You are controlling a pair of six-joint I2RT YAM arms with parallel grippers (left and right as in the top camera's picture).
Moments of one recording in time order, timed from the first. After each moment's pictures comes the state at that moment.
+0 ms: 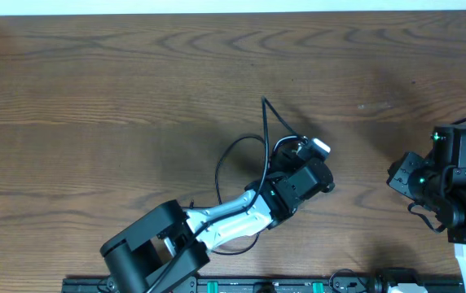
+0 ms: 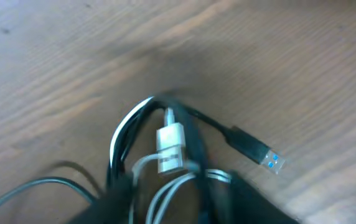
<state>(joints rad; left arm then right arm) -1.04 1.79 0.95 0.02 -0.46 -0.22 0.02 0.97 1.13 -1.24 0.02 0.56</state>
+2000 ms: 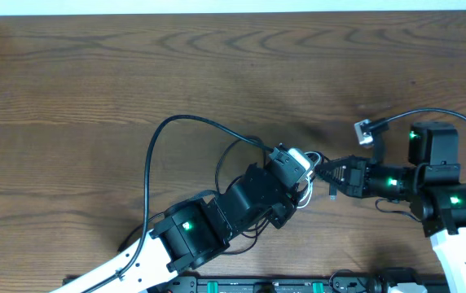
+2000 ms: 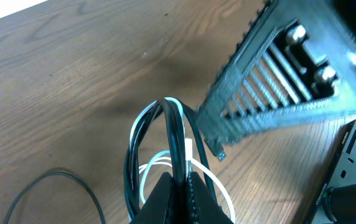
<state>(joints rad) -1.04 1.12 0.95 -0.39 -0.08 -0.22 0.08 0.98 0.89 -0.85 -0.93 0.37</state>
